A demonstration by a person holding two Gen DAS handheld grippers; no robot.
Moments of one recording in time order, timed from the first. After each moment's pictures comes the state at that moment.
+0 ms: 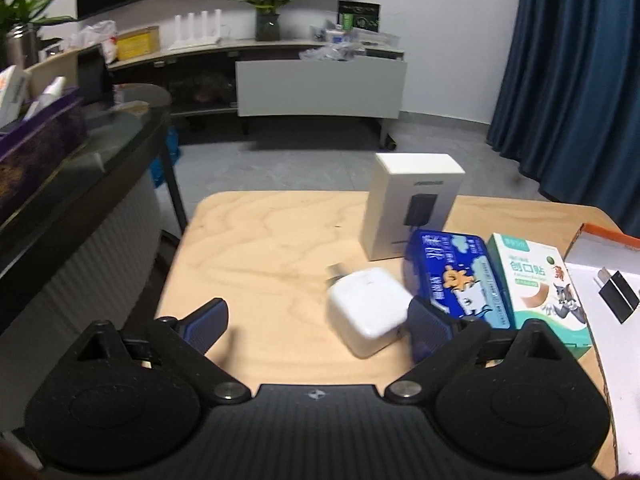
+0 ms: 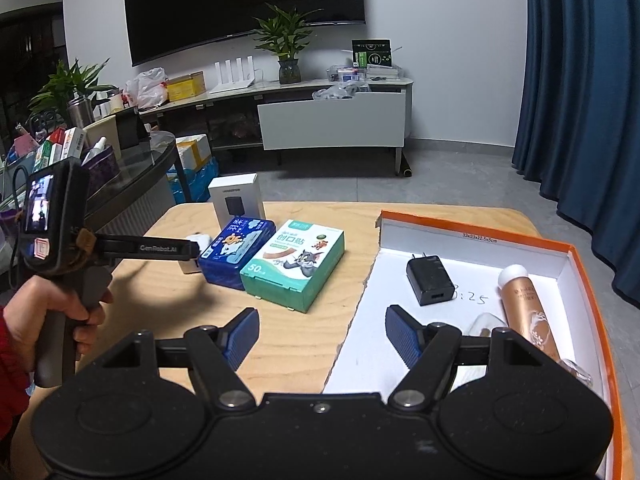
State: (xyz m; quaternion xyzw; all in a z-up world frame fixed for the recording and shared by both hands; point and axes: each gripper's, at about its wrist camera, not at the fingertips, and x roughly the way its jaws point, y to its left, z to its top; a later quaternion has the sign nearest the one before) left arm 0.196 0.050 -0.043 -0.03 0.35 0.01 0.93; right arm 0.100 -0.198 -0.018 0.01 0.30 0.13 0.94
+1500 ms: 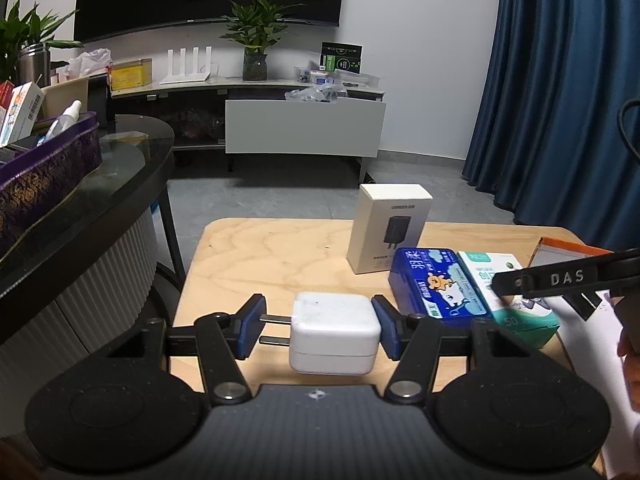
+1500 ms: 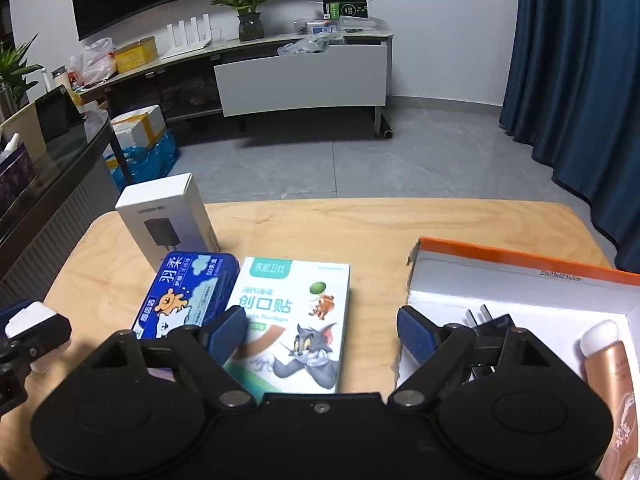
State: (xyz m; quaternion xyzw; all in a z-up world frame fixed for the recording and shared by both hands) left arm 0.149 0.058 -0.028 -0.04 0.29 -0.02 0.96; right arm 0.237 -0.140 -0.053 0.00 0.37 0.10 0.93
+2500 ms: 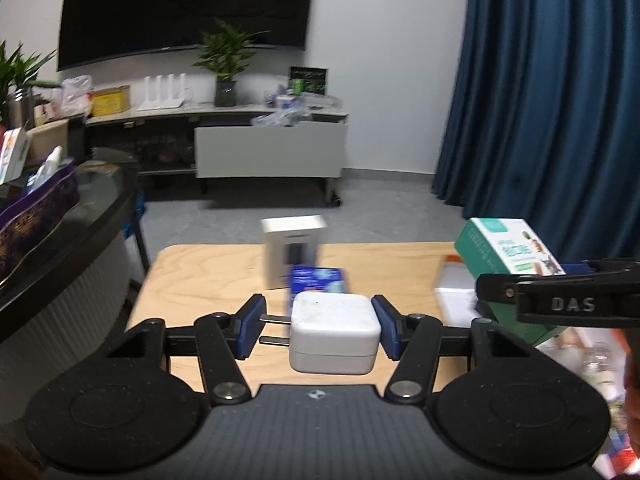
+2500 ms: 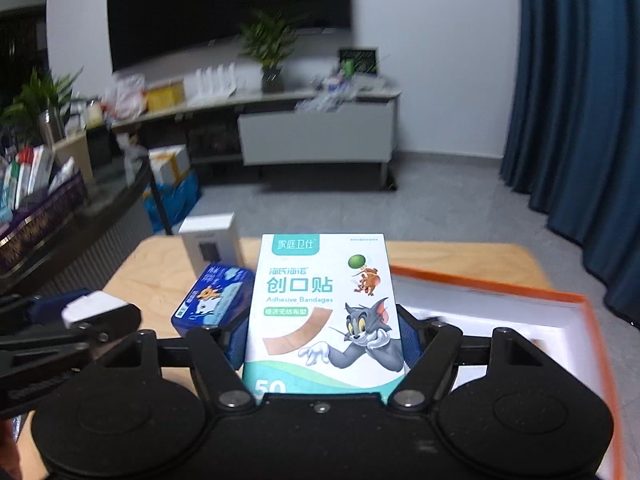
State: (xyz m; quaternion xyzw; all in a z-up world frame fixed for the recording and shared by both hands) left arm 0.094 -0.016 0.020 -0.03 0.26 -0.05 0.96; right arm 0.128 -0.199 0.010 0.00 0.27 0.09 0.96
